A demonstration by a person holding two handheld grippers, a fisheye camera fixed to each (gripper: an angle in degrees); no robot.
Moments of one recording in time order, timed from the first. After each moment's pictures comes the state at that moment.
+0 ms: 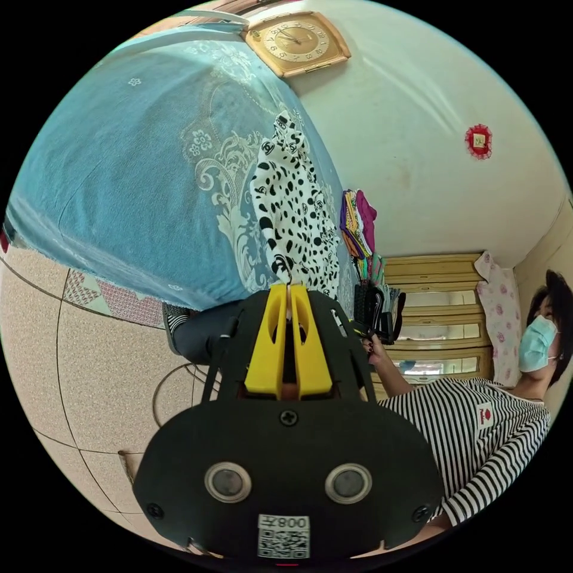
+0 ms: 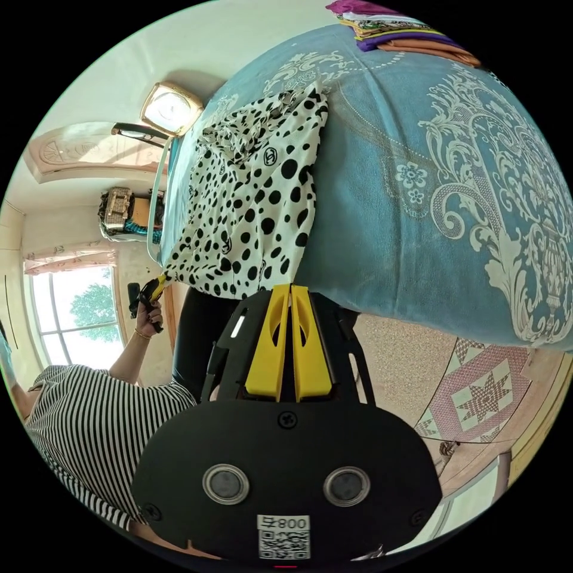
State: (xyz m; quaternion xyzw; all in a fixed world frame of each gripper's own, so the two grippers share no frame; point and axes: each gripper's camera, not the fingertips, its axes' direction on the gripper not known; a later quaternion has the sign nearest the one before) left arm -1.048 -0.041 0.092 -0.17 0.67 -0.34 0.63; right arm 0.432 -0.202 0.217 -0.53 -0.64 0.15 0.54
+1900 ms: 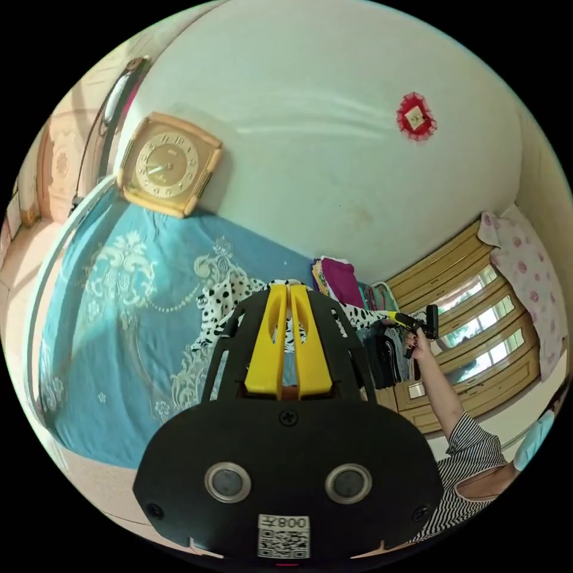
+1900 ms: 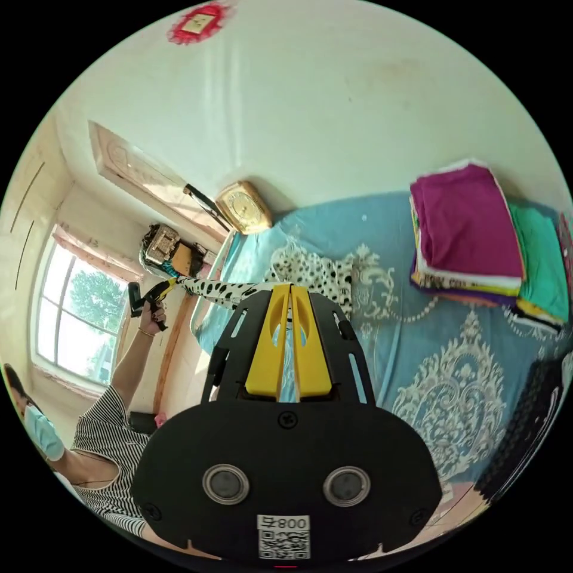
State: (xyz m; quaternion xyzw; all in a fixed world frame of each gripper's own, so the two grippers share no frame) left arm -1.159 -0.354 -0.079 0.05 0.58 -0.24 0.77; right arm 0.607 -0.536 0.251 -0.30 -0.67 0.18 0.66
